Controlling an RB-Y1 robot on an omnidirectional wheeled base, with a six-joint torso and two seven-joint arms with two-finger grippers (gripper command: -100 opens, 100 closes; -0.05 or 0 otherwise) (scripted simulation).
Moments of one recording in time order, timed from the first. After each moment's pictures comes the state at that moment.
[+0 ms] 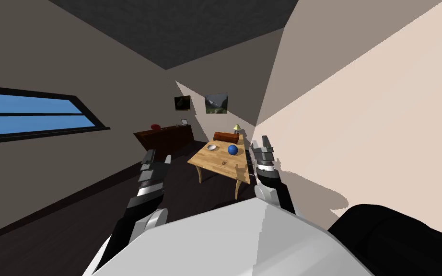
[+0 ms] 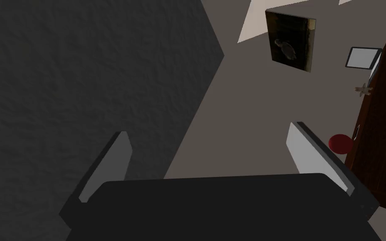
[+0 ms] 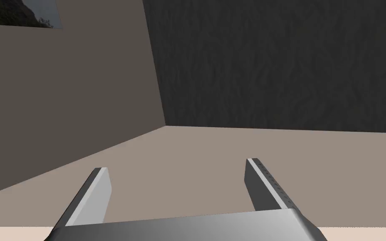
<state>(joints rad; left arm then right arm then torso) 0.51 0.05 0.00 -2.28 0.04 -0.39 0.03 0.53 -0.04 -0.02 -2.40 -0.12 -0.50 0.16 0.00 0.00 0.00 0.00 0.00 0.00</state>
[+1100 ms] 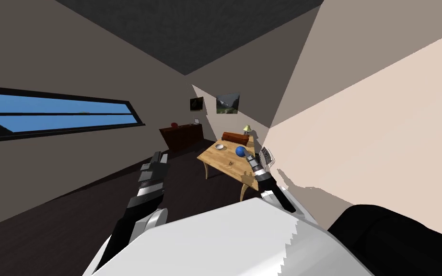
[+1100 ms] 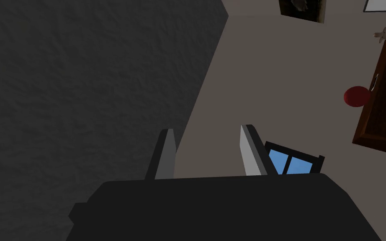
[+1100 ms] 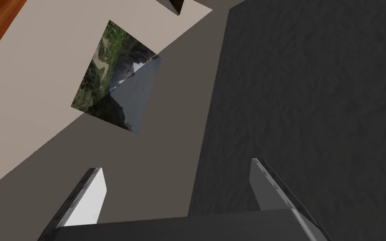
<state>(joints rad) 0.51 0.05 0.00 -2.28 0.04 -0.39 0.03 0.58 -0.32 -0.01 -2.23 0.07 -0.30 0.29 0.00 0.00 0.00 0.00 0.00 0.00</state>
